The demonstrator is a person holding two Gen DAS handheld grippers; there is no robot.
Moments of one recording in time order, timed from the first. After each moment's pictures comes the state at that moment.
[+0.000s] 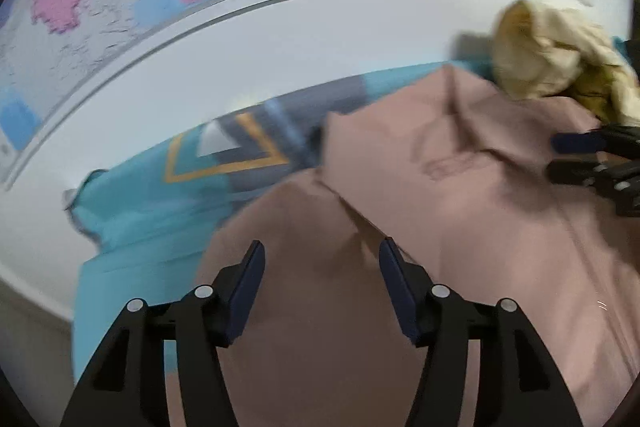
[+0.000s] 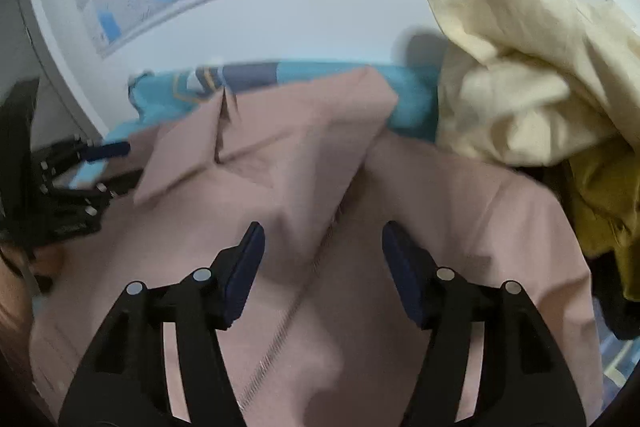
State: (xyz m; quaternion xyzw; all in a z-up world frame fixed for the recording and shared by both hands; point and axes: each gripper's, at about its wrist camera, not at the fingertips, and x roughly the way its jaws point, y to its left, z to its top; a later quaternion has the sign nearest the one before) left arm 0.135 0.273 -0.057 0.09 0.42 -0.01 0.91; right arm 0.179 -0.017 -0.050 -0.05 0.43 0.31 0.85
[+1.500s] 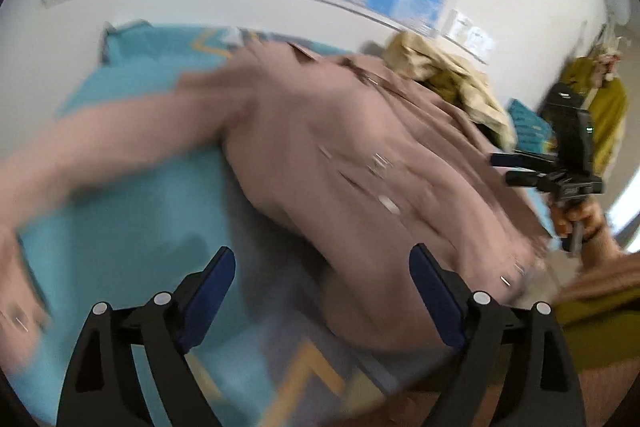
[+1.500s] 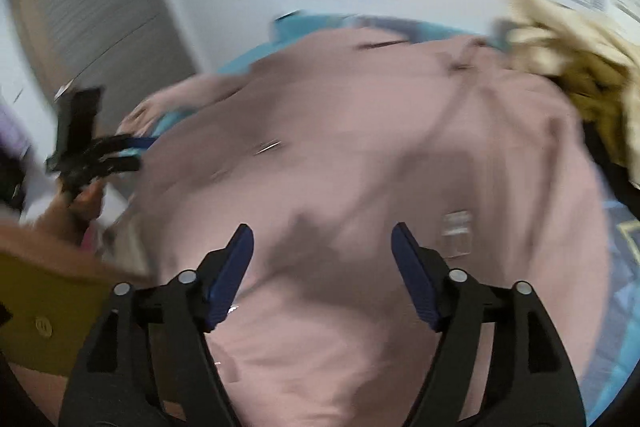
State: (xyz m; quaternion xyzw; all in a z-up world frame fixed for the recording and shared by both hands) left arm -0.169 0.310 -0.073 -0.12 0.38 -0.14 0.91; right arm -0.036 -0.071 -0.020 -0.11 0.40 0.47 0.78
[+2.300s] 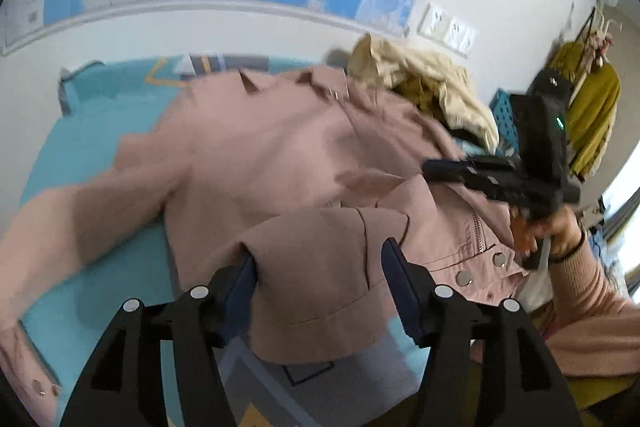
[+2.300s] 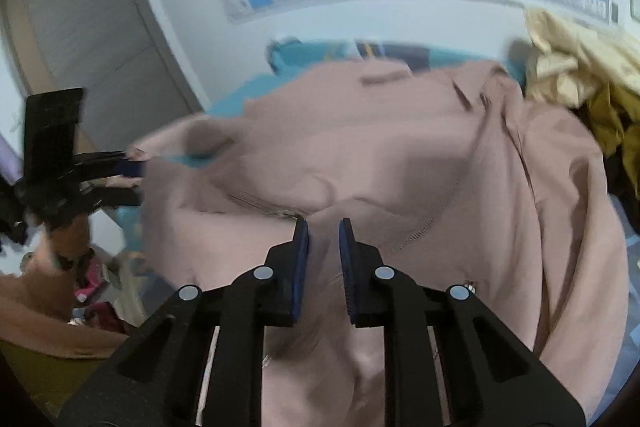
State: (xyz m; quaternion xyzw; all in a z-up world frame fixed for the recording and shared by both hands) left arm -0.114 0.264 -0.028 -0.08 0.40 -0.16 0.90; right arm 0.007 -0.032 -0.016 -0.07 0.40 0.44 0.80
